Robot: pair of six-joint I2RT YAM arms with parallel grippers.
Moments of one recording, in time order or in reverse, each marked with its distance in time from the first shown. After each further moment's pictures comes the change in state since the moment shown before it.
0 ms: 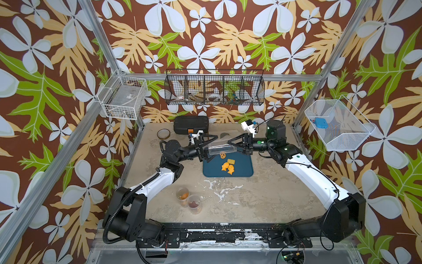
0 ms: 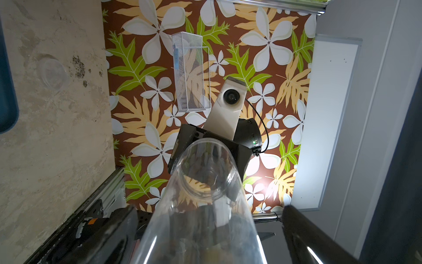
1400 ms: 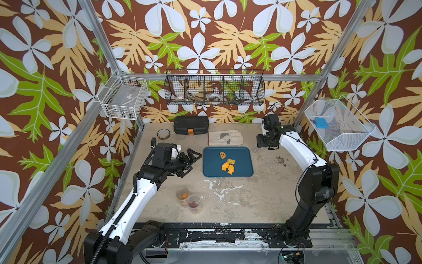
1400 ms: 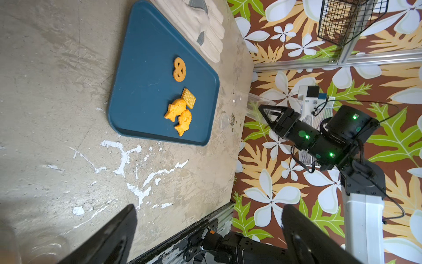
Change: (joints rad) left arm 0.111 -0.348 0.086 -1.345 -0.352 0.818; right arm -0.170 0.407 0.406 -0.731 1.174 -0.774
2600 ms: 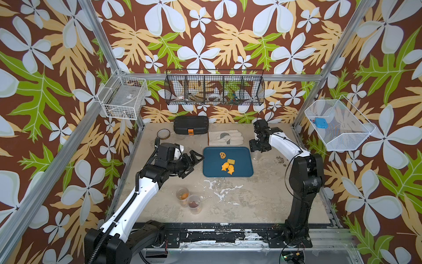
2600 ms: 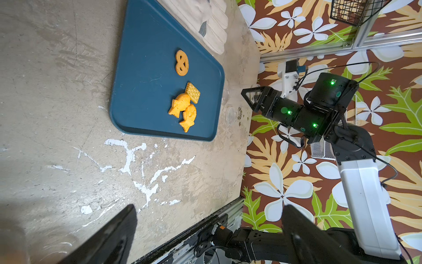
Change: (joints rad) left arm -0.036 0.019 0.005 -0.021 -0.023 0.047; right arm 0.034 0.159 0.010 0.047 0.024 -0.017
